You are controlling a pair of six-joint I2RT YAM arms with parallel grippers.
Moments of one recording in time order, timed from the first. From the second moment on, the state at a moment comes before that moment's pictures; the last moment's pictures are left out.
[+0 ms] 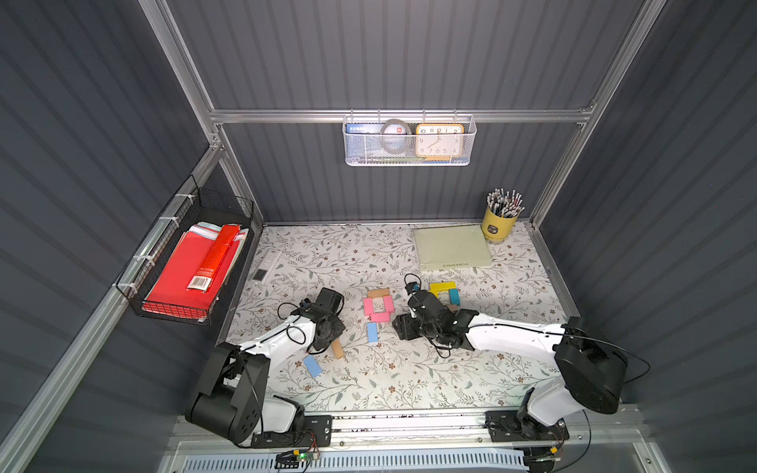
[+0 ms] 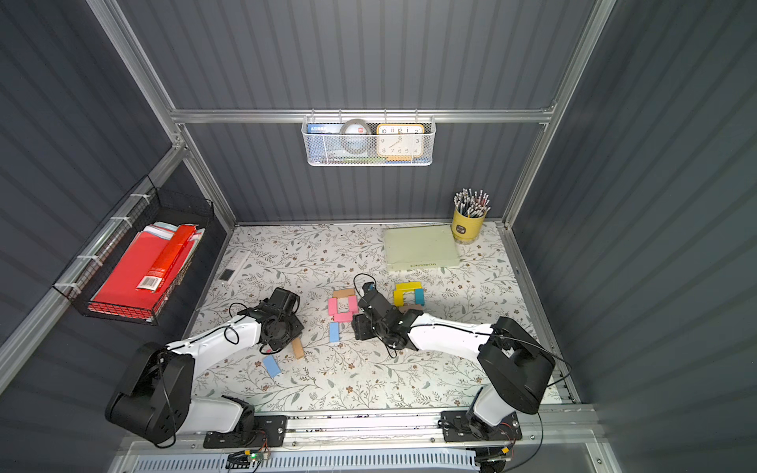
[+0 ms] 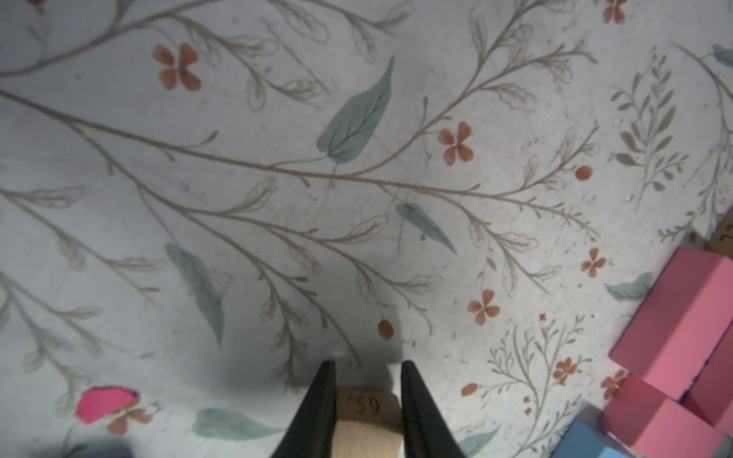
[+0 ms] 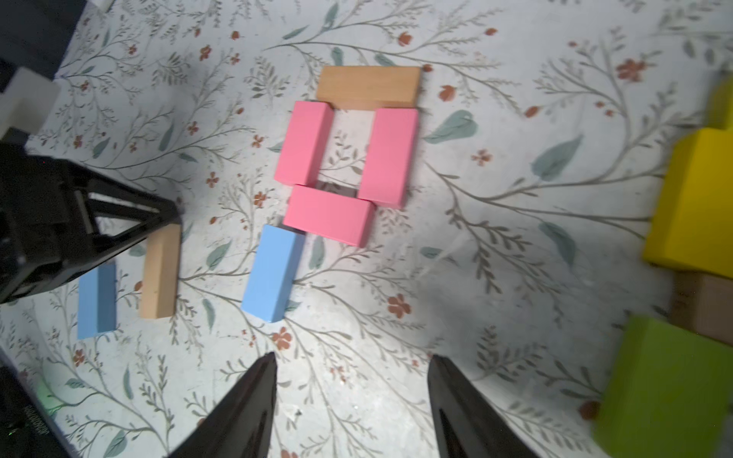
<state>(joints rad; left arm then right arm) -0.36 1.42 0.67 -0.48 -0.11 -1.03 0.99 1.58 0.91 -0.14 0.07 0.57</state>
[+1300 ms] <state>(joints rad) 0.07 1.52 1.01 -0.37 -0.16 -0.70 1.30 2.28 1.71 -0.48 0.29 0.64</state>
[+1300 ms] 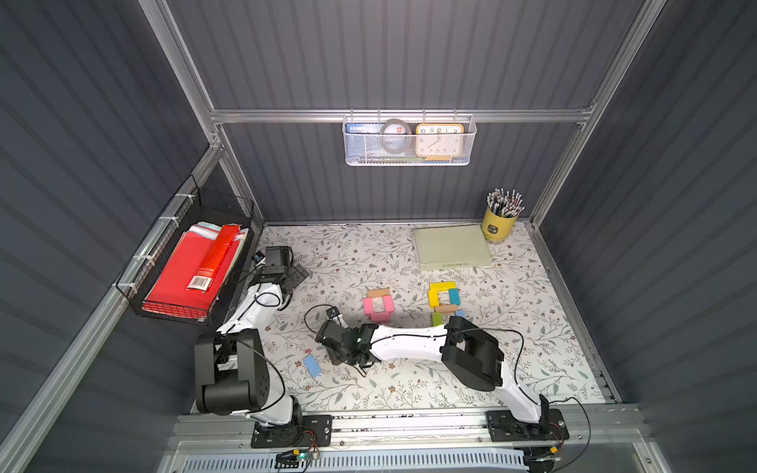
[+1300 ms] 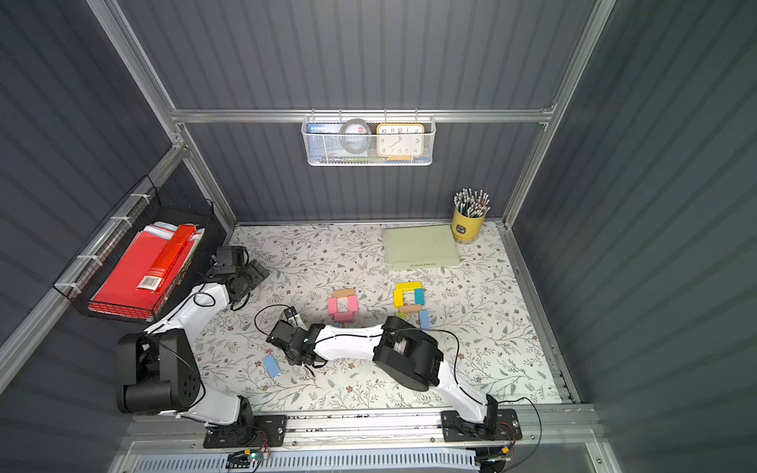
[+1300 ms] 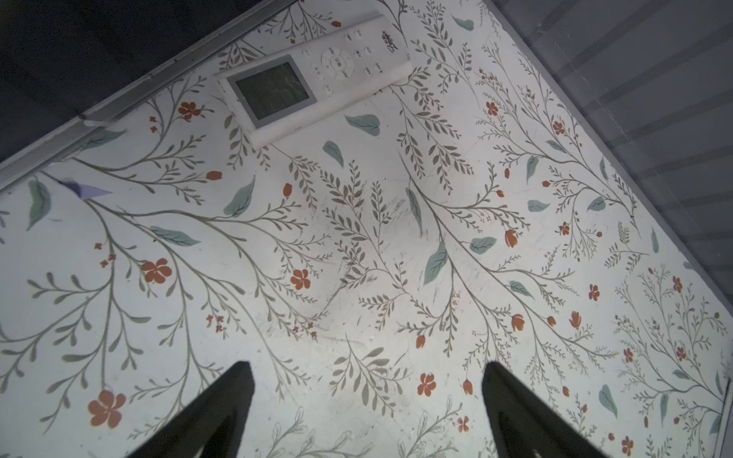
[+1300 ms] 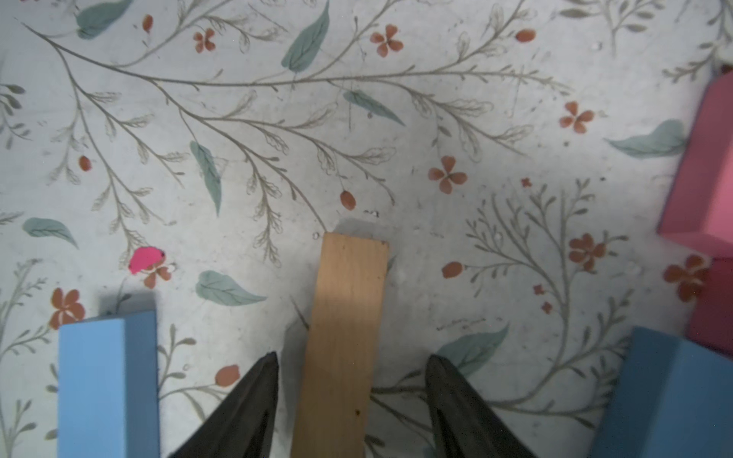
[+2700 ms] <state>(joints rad) 0.07 1.51 0.97 -0.31 -0.10 -0.60 1.18 1.76 1.28 -0.47 0.42 0.65</state>
